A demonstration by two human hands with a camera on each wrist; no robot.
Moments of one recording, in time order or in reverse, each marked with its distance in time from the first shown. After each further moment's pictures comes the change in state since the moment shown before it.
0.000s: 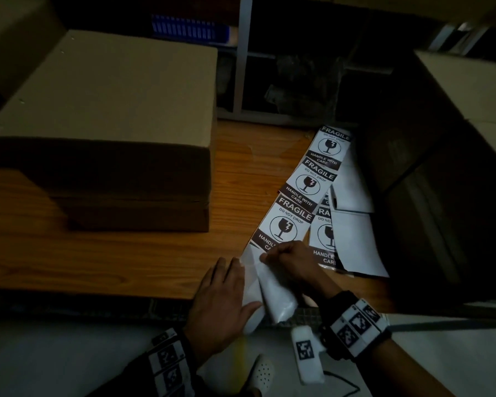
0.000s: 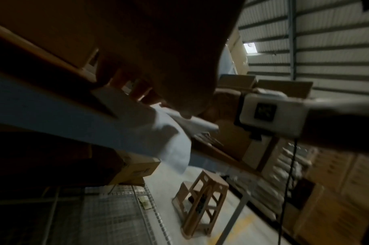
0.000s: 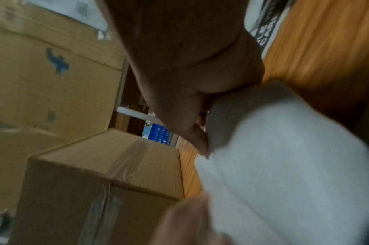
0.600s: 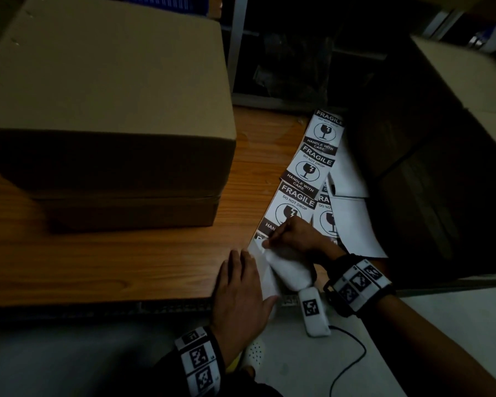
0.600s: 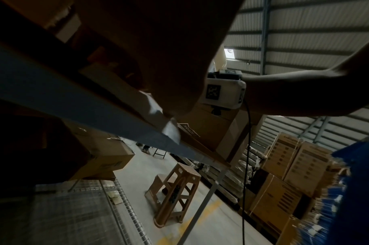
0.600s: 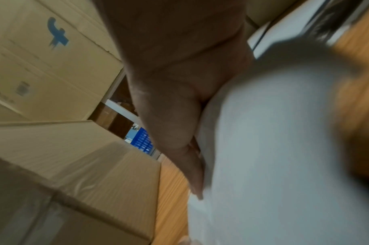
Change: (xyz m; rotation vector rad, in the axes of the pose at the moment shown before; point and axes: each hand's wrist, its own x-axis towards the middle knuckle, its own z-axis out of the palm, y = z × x) left_hand 0.002 0.007 -0.001 -0.024 0.053 0.008; right_hand 0.031 -0.027 -0.003 -0.413 -0.153 -0.093
